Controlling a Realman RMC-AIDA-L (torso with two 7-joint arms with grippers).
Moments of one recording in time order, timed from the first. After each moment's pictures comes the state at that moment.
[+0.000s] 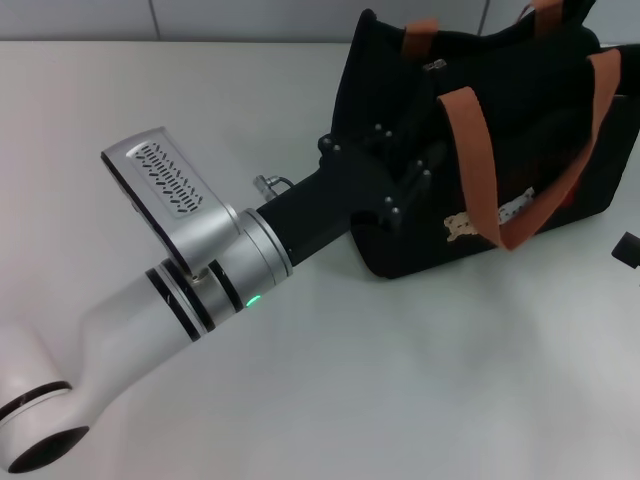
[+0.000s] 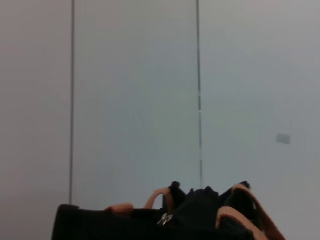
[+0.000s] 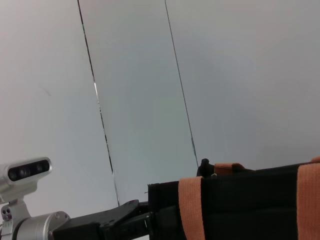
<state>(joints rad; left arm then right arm) -0.70 -2.08 0.04 -0.39 1.96 1.23 -0.18 0.28 2.07 -0.16 -0.60 -2.02 -1.90 1.04</state>
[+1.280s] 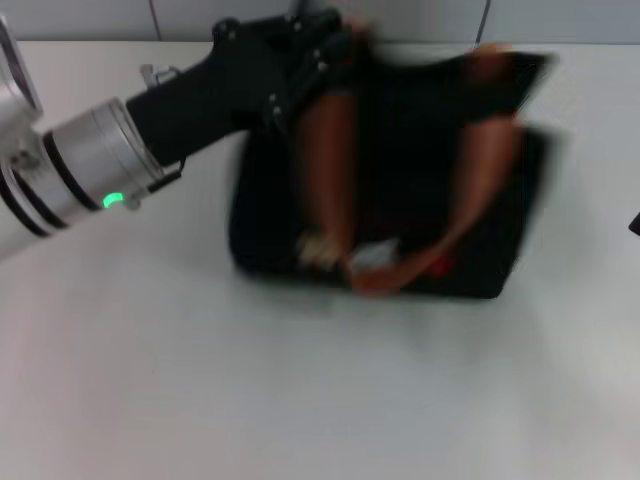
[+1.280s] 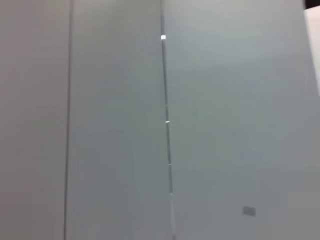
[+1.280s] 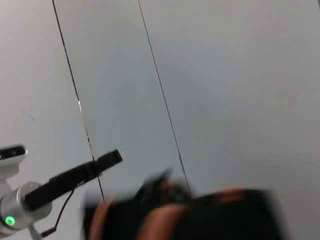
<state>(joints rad) -0.70 -1.83 -0.35 -0.37 2.52 1.46 -0.51 0.28 2.08 -0.14 -0.59 -1.97 -1.90 1.12</state>
